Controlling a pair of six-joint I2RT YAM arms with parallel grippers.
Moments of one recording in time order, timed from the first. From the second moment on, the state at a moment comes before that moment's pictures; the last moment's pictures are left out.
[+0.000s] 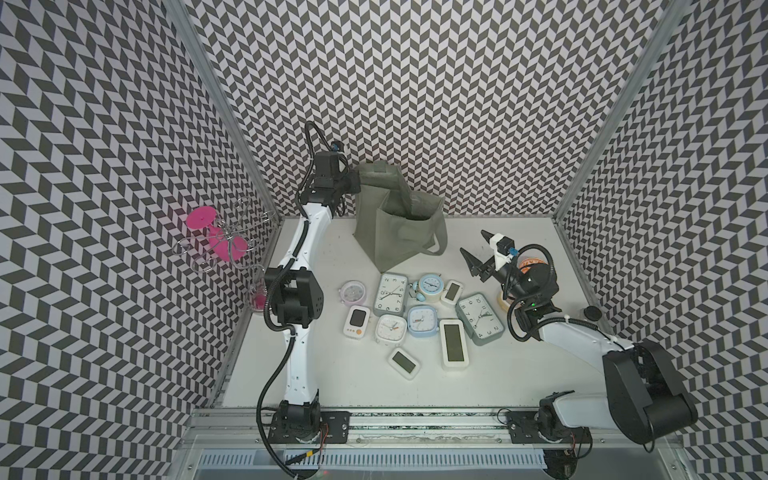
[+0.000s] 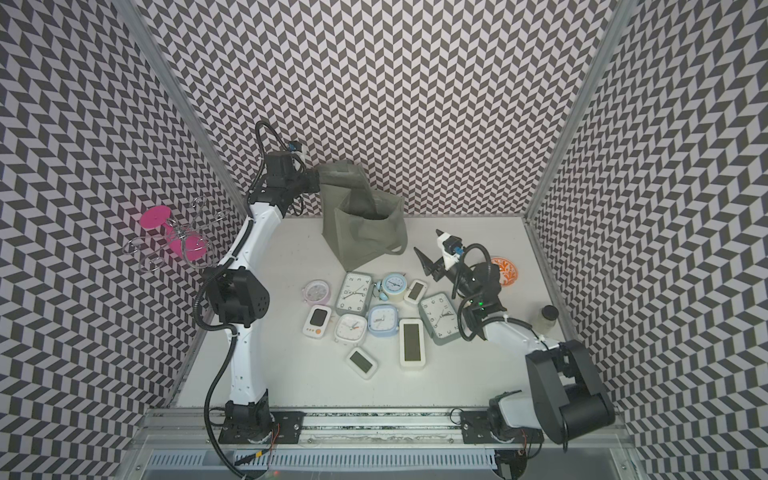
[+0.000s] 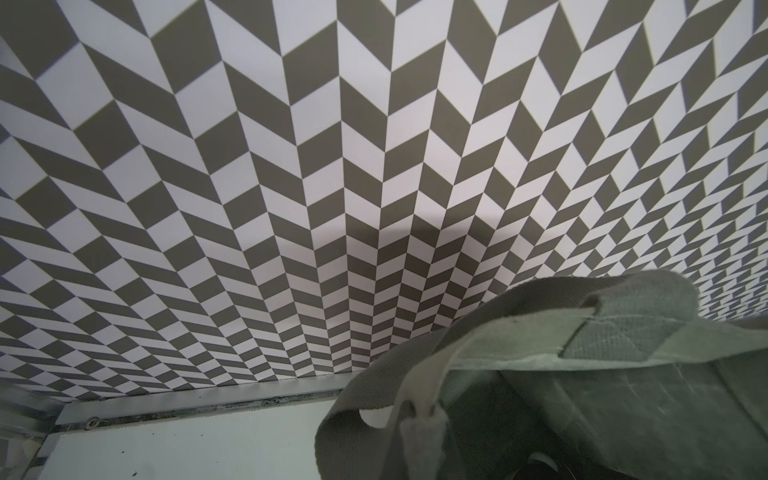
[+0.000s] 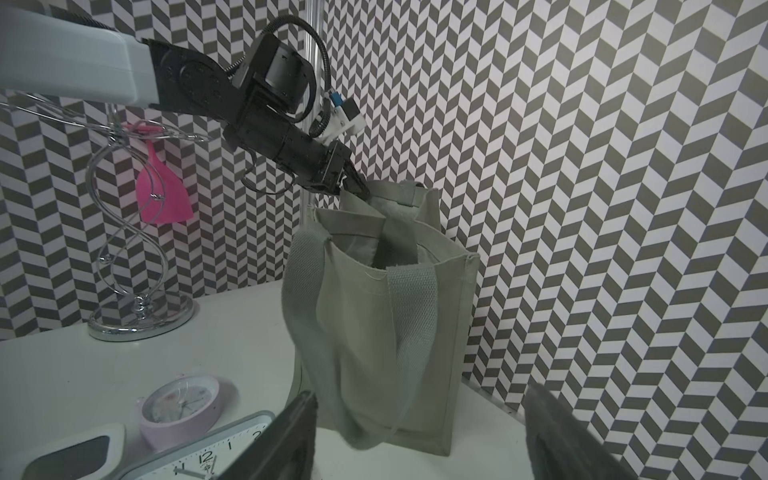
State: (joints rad) left arm -0.11 2.23 2.35 -0.46 0.12 -0.12; right arm 0.28 1.34 0.63 0.88 -0.41 -0.11
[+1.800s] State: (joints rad) left arm -0.14 1.97 2.04 -0.26 0.21 -0.17; right arm 0.42 1.76 1.37 0.17 -0.08 0.78
